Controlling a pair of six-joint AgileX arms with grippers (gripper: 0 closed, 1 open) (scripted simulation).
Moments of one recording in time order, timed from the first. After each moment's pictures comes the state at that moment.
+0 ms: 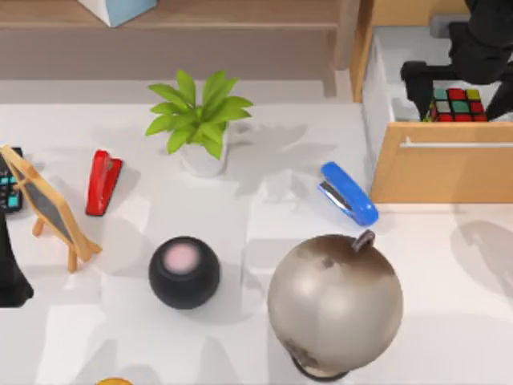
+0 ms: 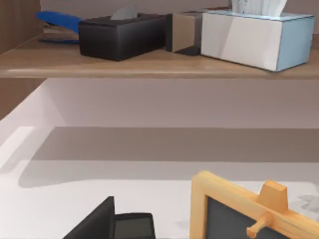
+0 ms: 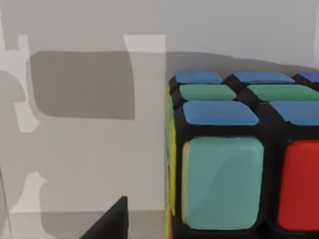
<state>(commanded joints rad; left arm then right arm) 0.00 0.00 0.00 0.00 0.00 0.00 0.13 2.46 2.24 -1.25 0.02 0.18</state>
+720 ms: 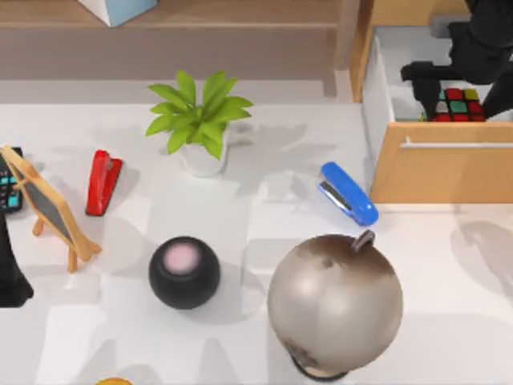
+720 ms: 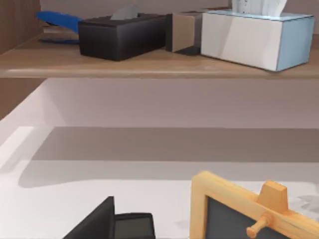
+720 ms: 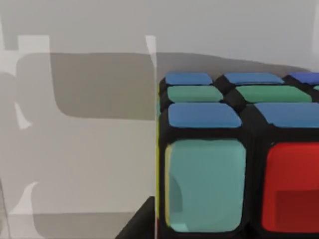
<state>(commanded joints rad) 0.00 0.00 0.00 0.00 0.00 0.00 0.13 2.46 2.24 -1.25 0.02 0.18</state>
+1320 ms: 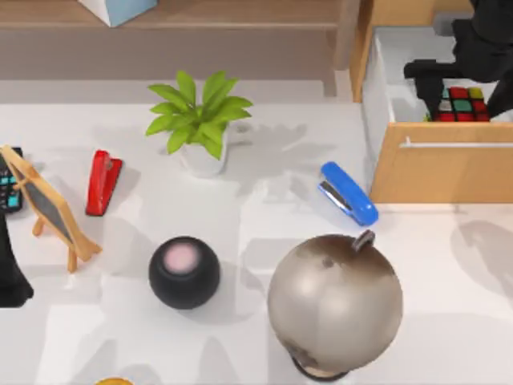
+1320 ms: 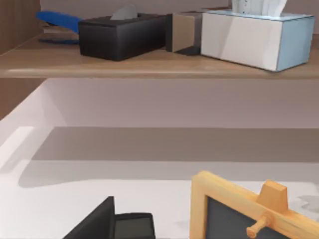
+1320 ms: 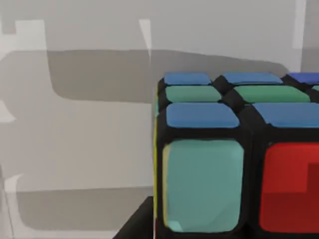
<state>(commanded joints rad) 0.00 0.00 0.00 0.00 0.00 0.00 0.14 2.43 2.23 -1.28 0.04 0.20</state>
